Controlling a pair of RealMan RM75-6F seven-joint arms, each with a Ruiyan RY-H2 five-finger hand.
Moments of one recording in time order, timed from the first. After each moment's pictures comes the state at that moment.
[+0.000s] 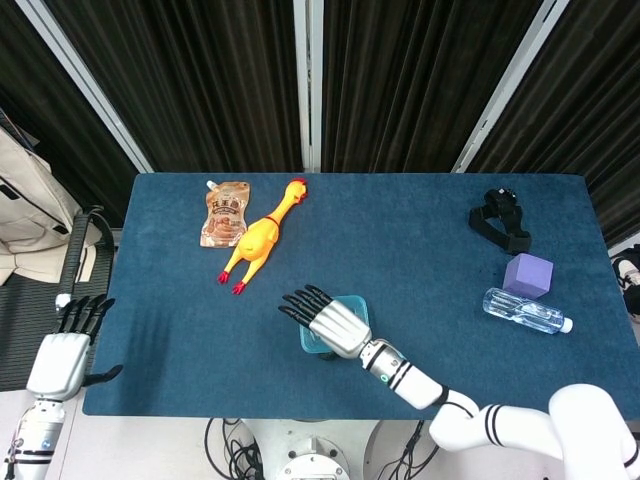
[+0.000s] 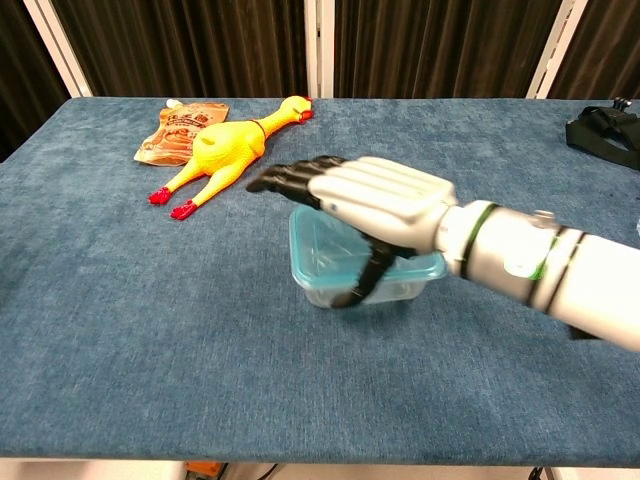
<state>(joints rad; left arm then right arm) -0.11 -1.21 -0.01 -1.62 1.52 1.44 0.10 0.77 -1.80 0.13 -1.31 -1.58 0.93 -0.14</state>
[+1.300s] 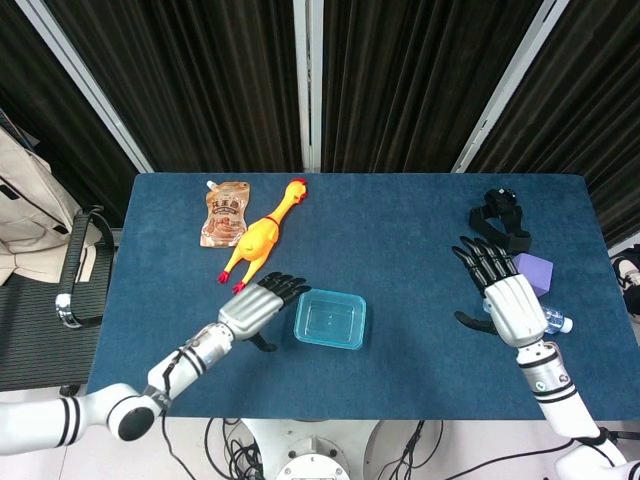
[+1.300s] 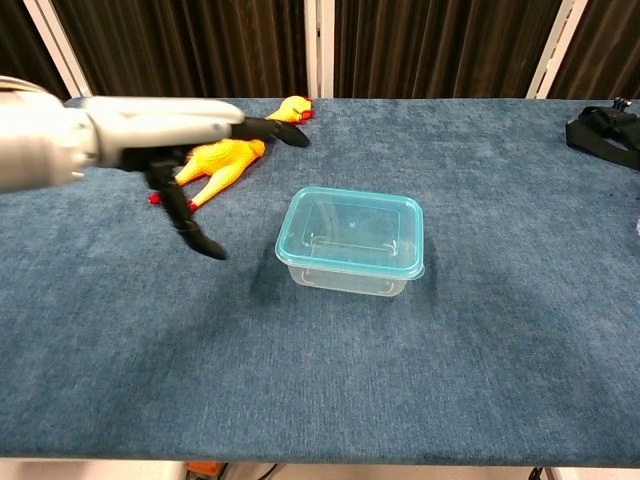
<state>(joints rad) -0.81 -1.41 -0.20 -1.77 1.12 0.73 0.34 0.39 -1.28 0.05 -1.50 -1.60 1.46 0.07</state>
